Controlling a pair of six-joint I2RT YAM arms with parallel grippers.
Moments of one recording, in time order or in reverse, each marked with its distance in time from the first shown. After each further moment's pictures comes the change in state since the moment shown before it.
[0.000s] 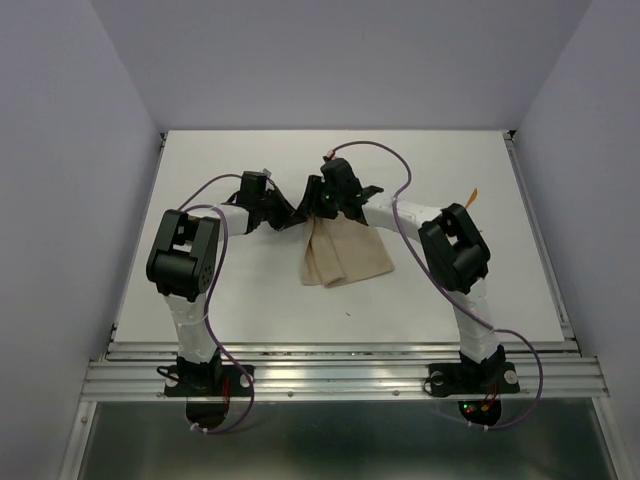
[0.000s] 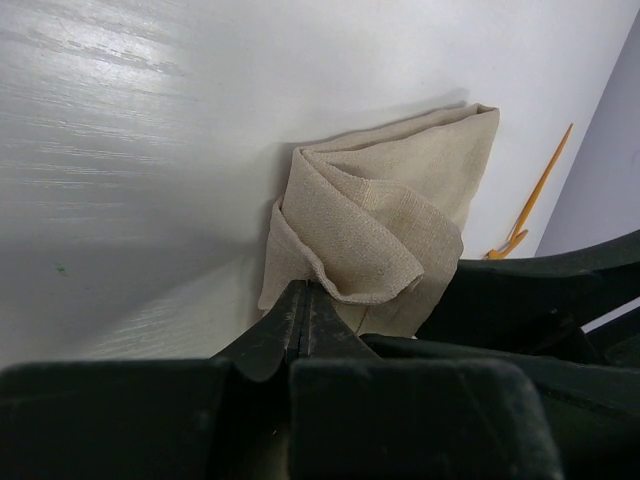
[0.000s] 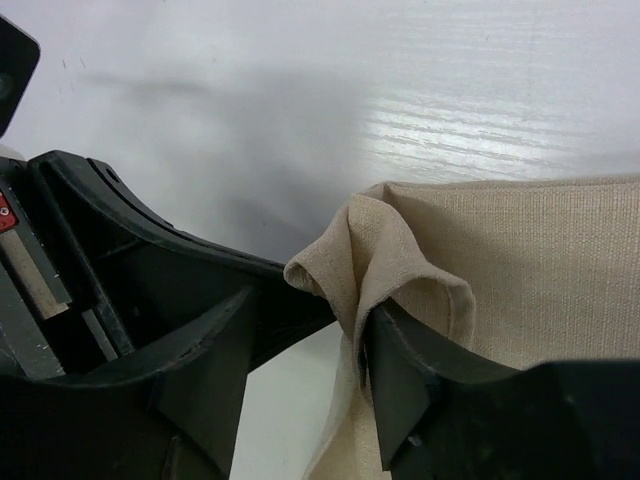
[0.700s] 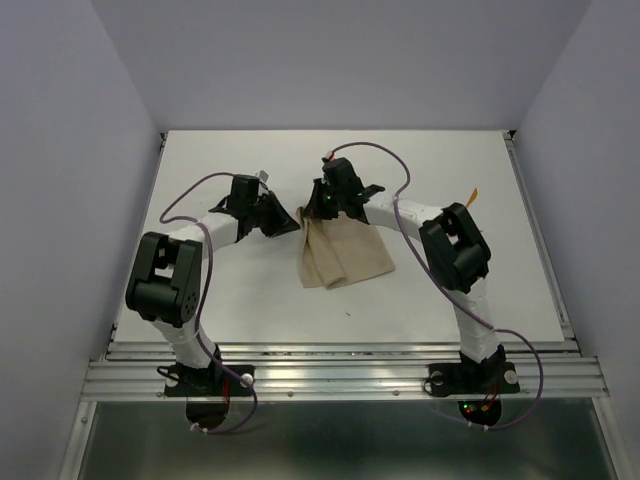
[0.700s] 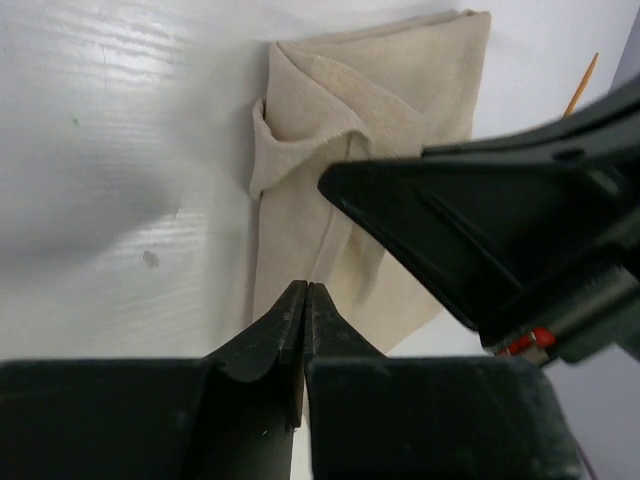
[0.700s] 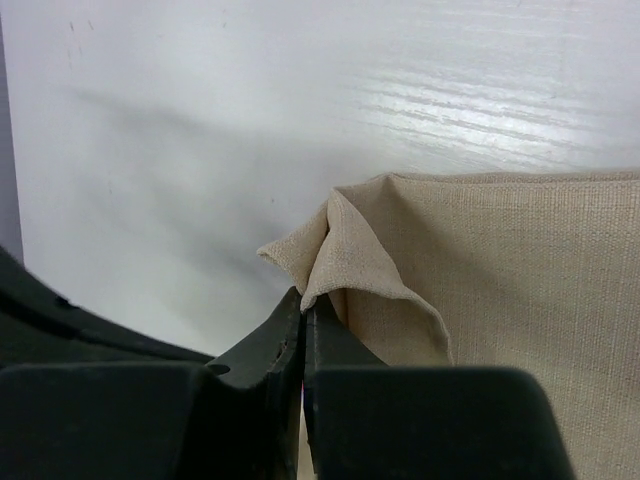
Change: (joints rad) left arm 0.000 -0.190 -0.099 -0.127 0.003 0.127; right arm -0.008 0.002 0.007 -0.028 -0.065 -0.011
